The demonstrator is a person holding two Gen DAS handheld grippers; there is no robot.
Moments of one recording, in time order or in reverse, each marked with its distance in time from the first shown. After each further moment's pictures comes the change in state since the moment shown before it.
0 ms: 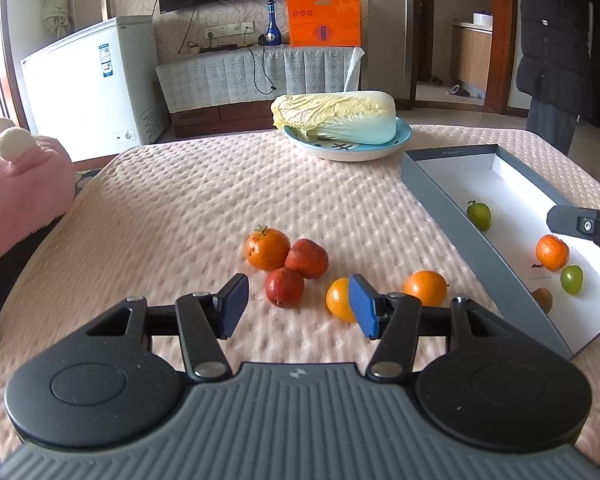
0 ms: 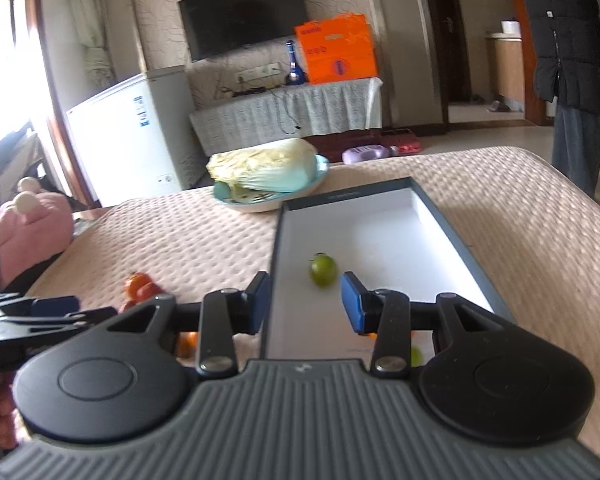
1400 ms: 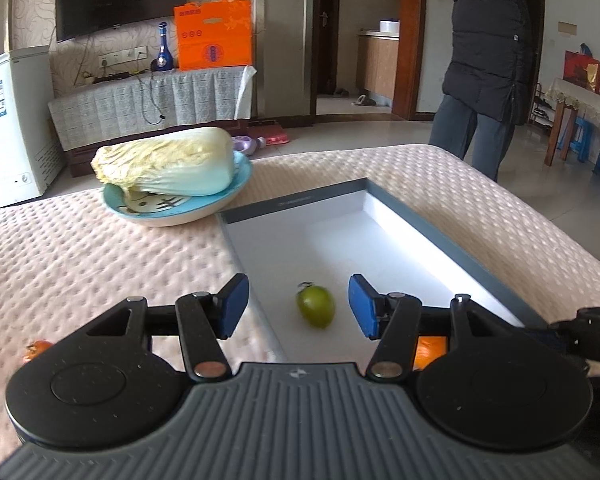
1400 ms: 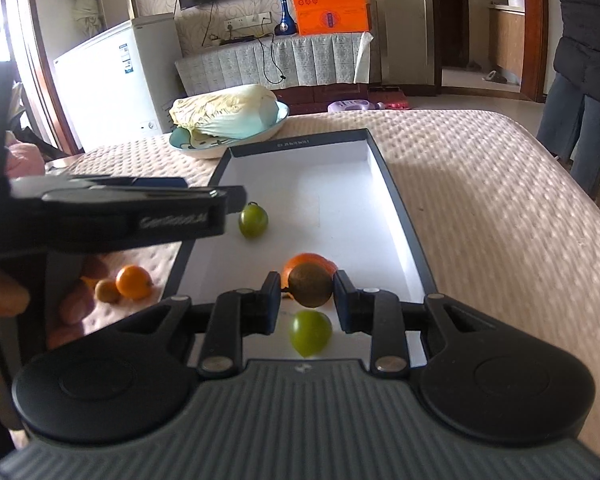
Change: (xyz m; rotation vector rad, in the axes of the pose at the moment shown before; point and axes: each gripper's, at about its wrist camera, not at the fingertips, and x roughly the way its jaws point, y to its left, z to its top) left arm 0.077 -0.133 0.058 0.109 -0.065 -0.263; right arm 0.020 -0.054 -0.001 -0.041 0.160 -0.043
